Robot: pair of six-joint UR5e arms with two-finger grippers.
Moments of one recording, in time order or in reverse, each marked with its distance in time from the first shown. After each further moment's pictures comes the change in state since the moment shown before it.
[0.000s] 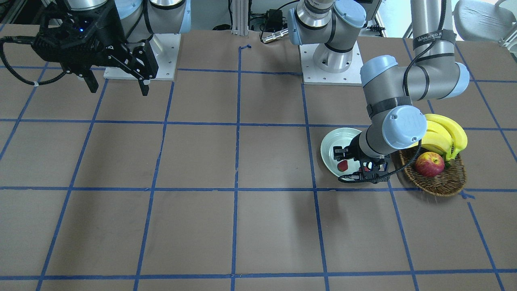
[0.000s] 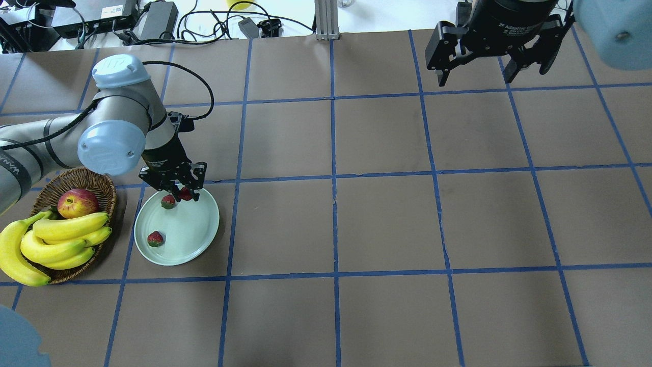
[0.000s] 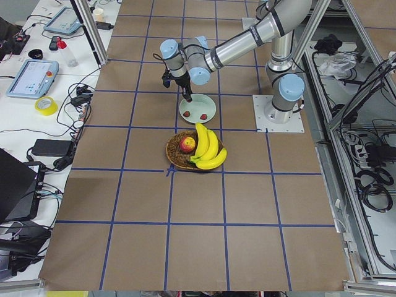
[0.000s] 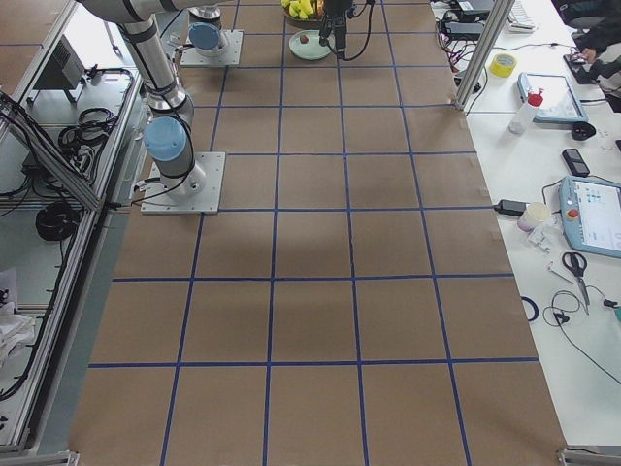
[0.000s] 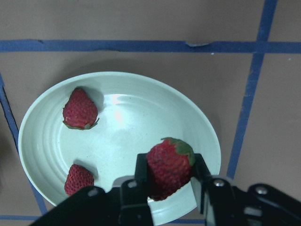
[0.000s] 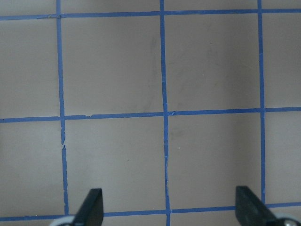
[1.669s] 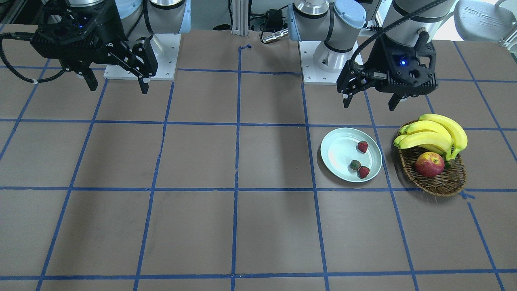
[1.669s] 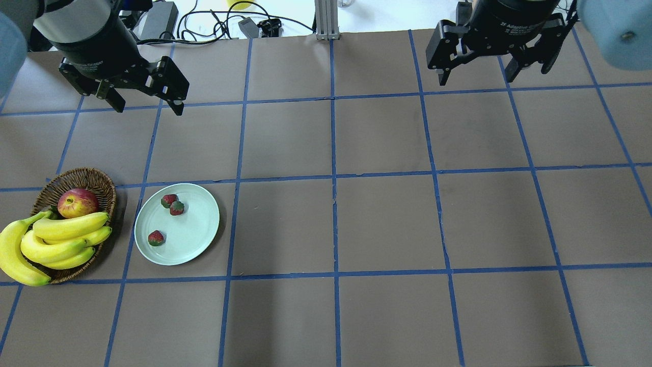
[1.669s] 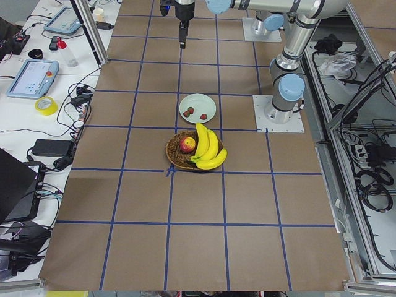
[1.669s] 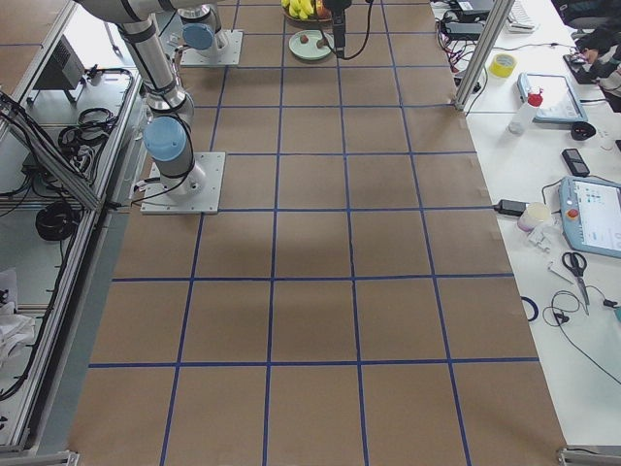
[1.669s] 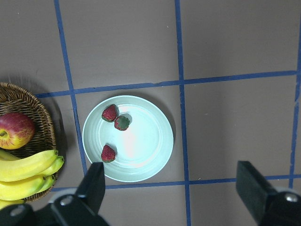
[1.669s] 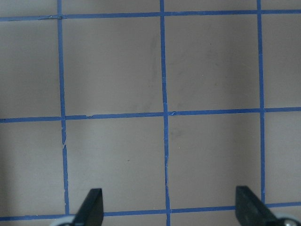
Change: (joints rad) left arm -0.127 0.290 0.361 -0.324 -0.016 0.001; right arm 0.000 -0.006 0.000 0.001 0.001 0.000
